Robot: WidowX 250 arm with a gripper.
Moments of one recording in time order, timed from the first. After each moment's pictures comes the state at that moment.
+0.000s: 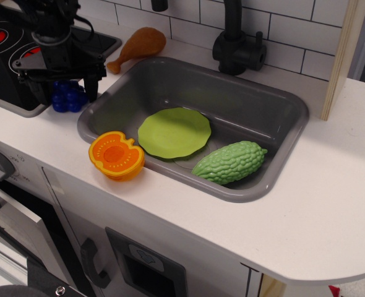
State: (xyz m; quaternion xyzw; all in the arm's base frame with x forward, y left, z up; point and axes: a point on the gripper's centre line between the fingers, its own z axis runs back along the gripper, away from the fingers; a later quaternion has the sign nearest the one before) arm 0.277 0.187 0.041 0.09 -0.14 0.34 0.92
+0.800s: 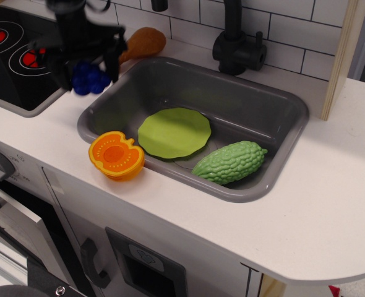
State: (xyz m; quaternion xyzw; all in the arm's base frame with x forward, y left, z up) arm 0.287 0.148 0.085 0.03 -0.10 0.40 0.91
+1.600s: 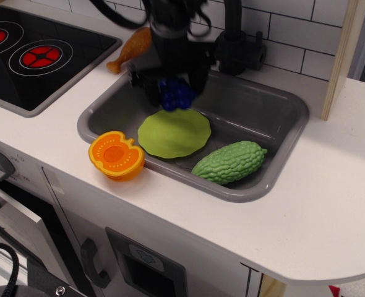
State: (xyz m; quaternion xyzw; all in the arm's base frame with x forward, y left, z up) arm 0.331 0.063 0.044 0.04 -0.15 0.41 0.90
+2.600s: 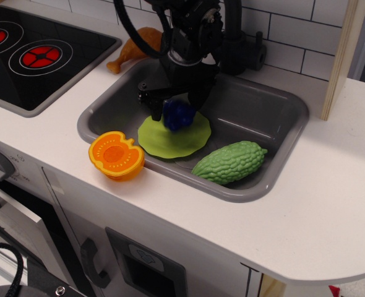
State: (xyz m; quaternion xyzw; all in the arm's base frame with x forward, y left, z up) arm 0.344 0.071 0.014 0.10 -0.16 0.45 0.88
